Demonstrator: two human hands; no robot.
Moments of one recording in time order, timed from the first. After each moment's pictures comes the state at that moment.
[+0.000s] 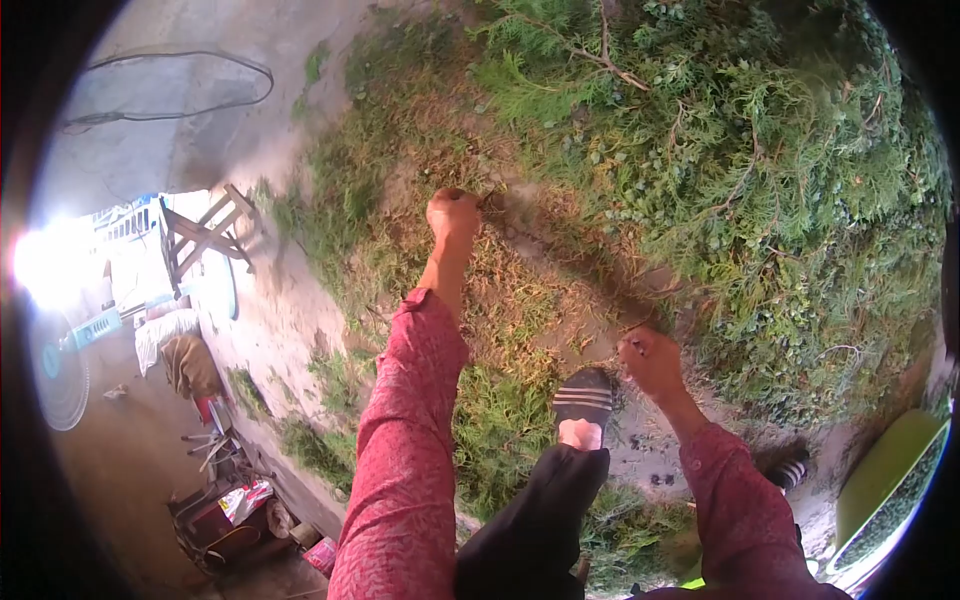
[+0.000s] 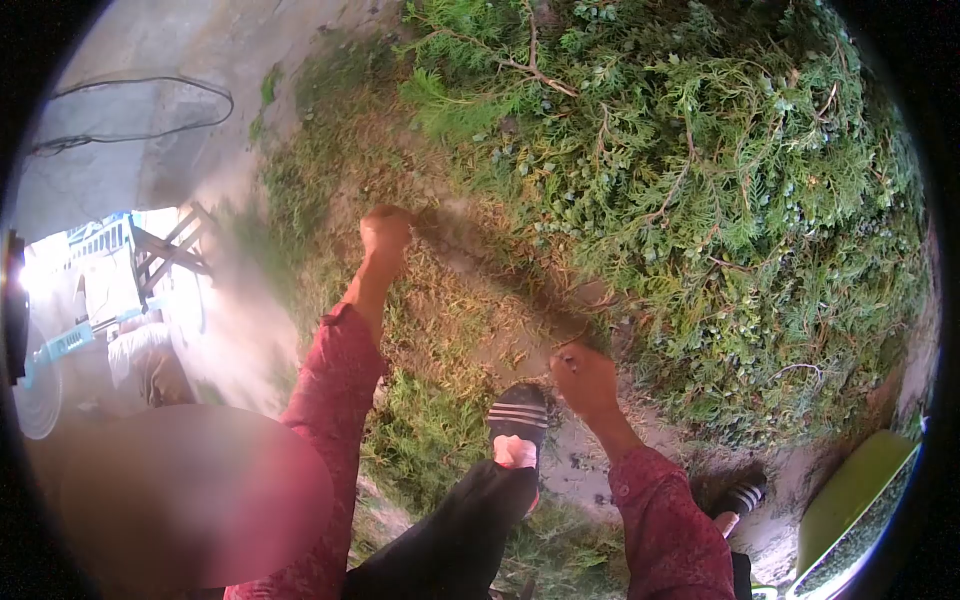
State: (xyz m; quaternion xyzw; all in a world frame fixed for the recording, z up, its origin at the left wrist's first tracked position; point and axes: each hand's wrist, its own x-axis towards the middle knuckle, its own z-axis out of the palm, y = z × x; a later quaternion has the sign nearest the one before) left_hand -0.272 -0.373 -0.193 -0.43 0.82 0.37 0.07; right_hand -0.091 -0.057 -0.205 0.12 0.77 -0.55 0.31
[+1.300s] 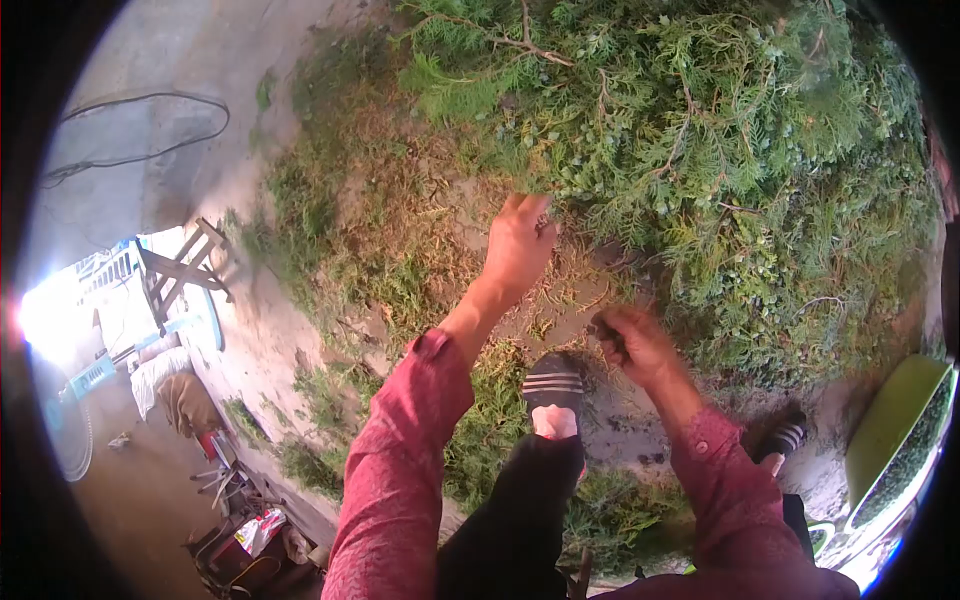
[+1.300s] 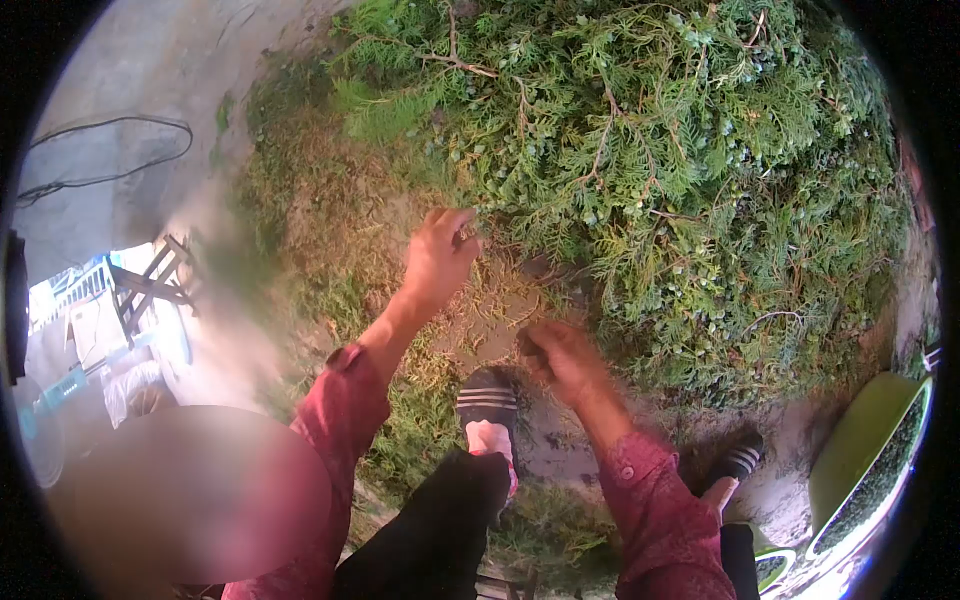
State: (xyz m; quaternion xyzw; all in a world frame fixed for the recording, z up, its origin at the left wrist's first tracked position) left_hand -0.225 -0.212 -0.149 0.00 0.93 0.32 0.16; right_hand -0.107 -0.031 -0.170 0.35 0.35 -0.78 0.39
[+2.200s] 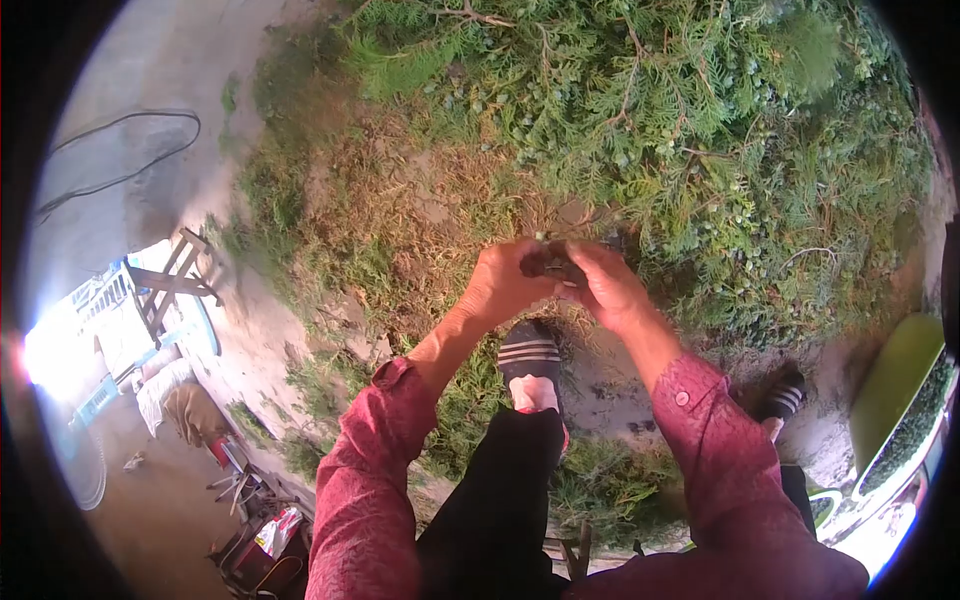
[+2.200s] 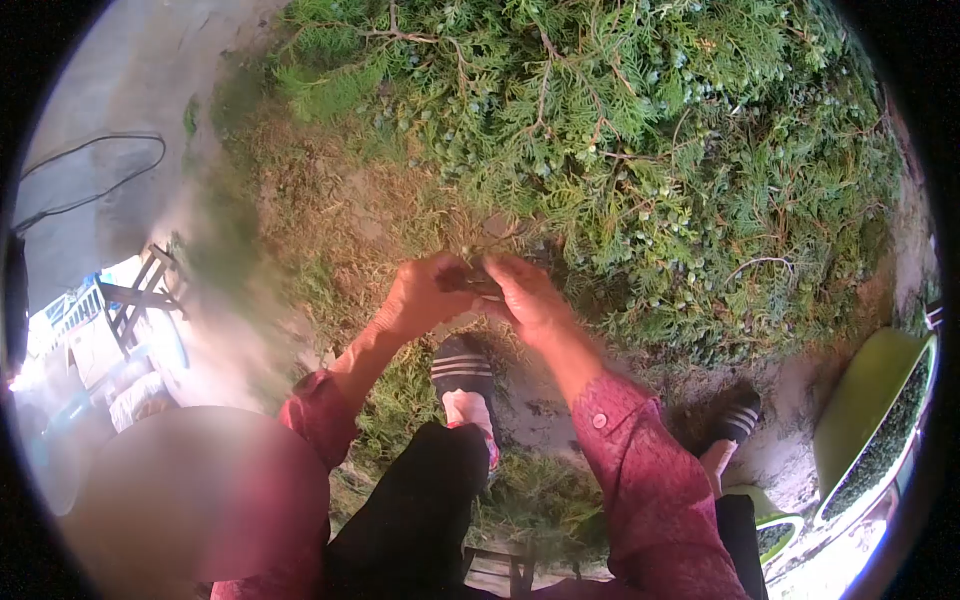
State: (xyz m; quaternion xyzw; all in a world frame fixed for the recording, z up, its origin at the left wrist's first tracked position) left_hand -0.164 -0.189 -0.121 -0.05 0.80 0.44 0.40; right_hand -0.127 -0.036 -0.175 0.31 0.25 -0.86 0.33
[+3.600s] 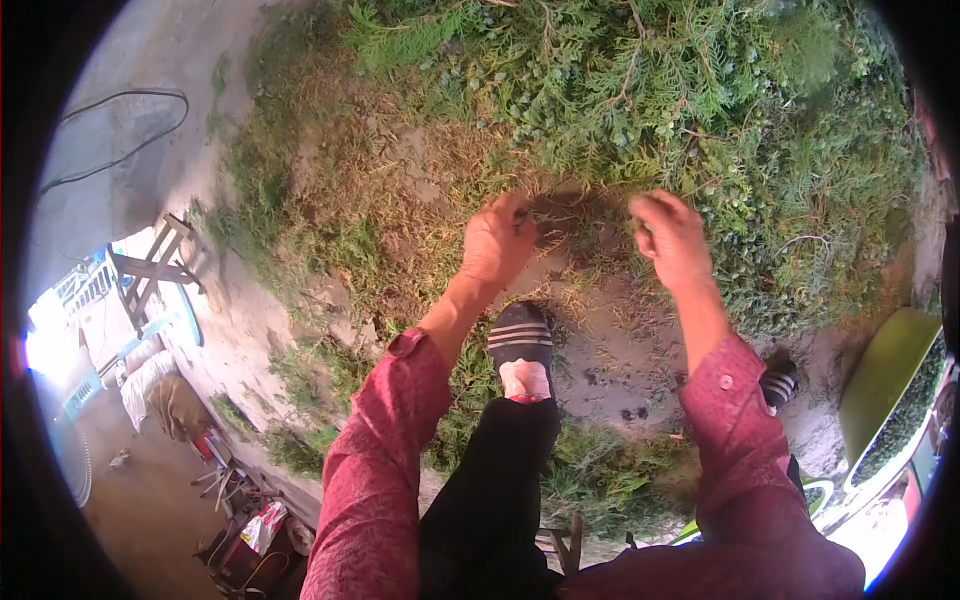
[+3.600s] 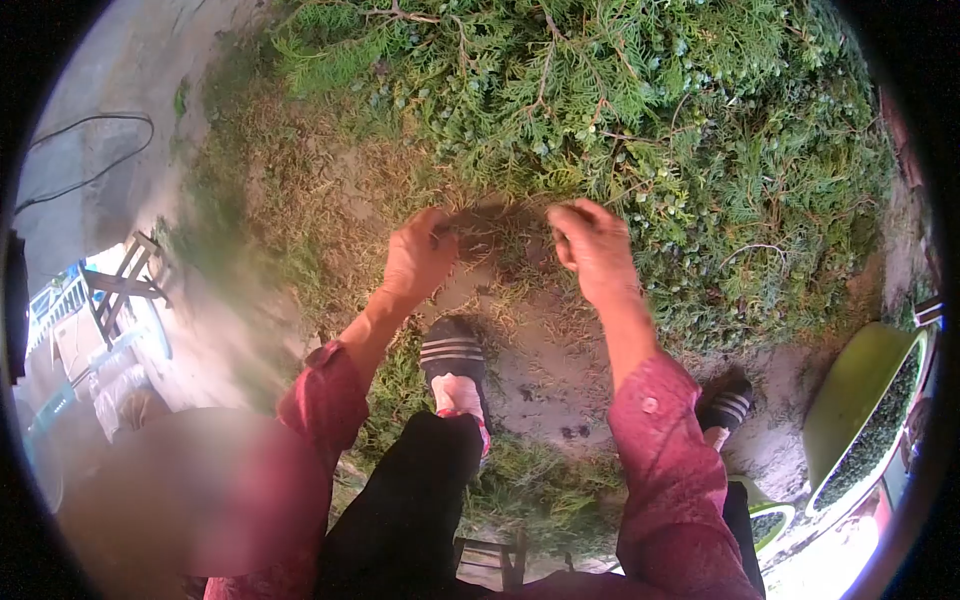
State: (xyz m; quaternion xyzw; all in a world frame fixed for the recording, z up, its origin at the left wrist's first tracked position) left_hand -0.160 -0.194 -0.168 0.02 0.93 0.33 0.15; right_hand -0.151 0.032 -0.162 0.31 0.53 -0.75 0.25
